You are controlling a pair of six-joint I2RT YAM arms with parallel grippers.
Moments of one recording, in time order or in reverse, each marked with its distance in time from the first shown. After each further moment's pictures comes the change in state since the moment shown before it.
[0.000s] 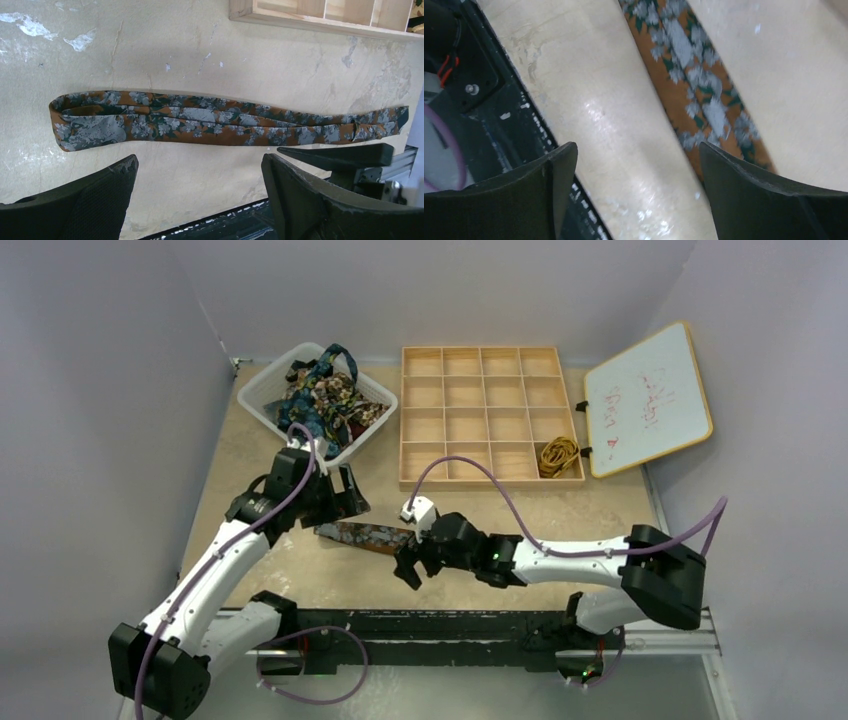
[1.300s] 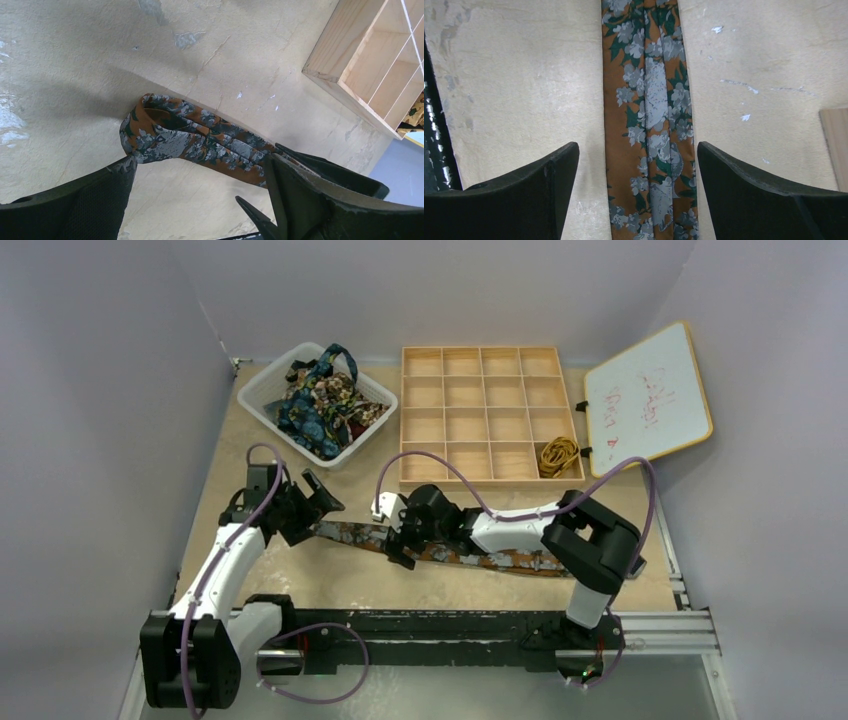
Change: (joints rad) left arm 0.345 0.052 -0.201 0.128 0.113 -0.140; right arm -0.139 0.366 0.212 0.094 -0.275 -0.552
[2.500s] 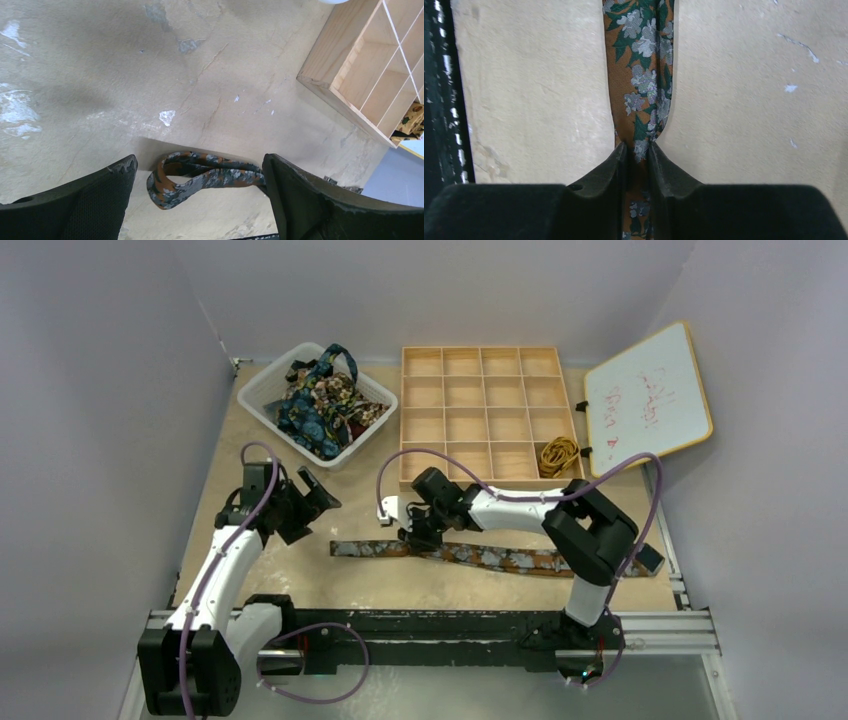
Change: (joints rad) left arm 0.001 -0.043 0.023 -0.042 -0.037 -0.021; right arm -0.099 0.042 0.141 -0.436 -0.238 -0.301
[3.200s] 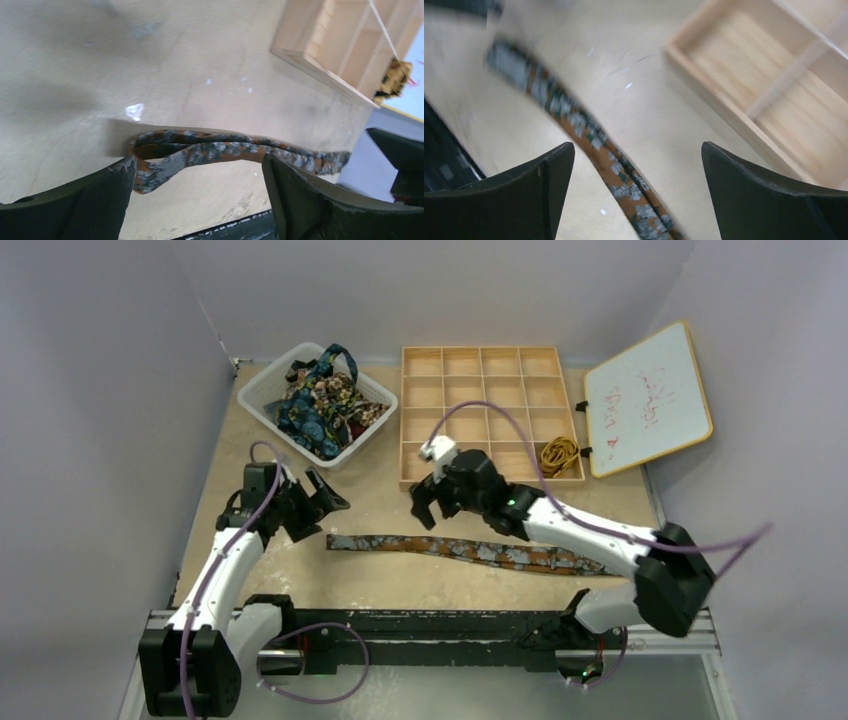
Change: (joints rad) left arm 0.001 -0.003 -0.027 0.045 0.121 0.049; right arm -0.054 -0.344 -0.085 0.114 0.354 0.488
